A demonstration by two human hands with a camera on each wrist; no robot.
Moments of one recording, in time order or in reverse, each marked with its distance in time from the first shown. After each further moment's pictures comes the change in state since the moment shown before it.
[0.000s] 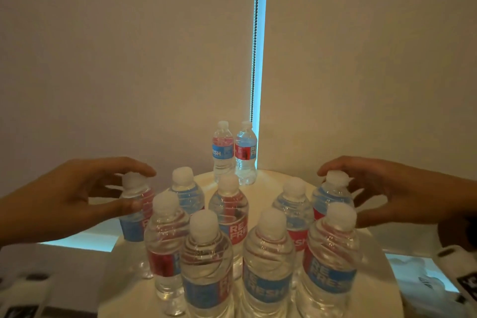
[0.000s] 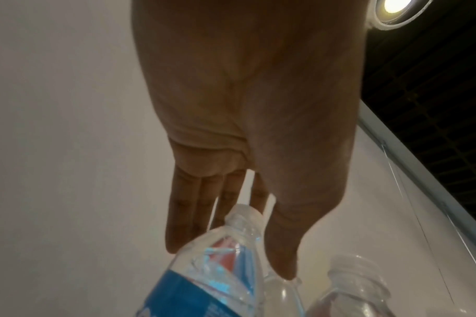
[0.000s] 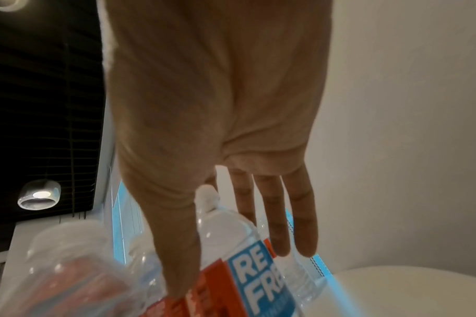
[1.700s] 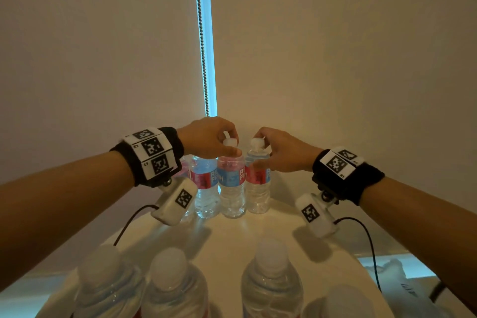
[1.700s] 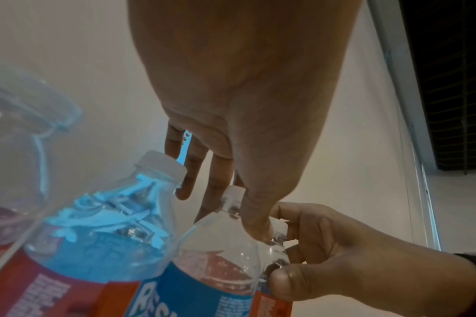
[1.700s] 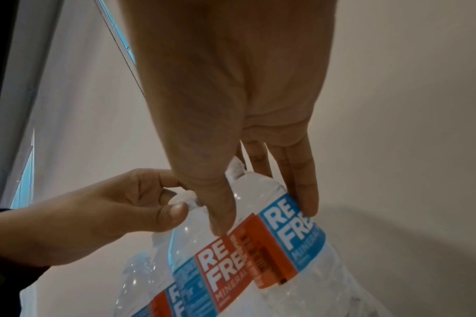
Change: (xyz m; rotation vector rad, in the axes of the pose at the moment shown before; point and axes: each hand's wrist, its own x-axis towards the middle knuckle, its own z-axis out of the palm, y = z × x) left_hand 0.316 0.059 0.119 0.334 -0.250 0.155; right_hand 0.177 0.075 -0.034 -0.209 0.374 0.223
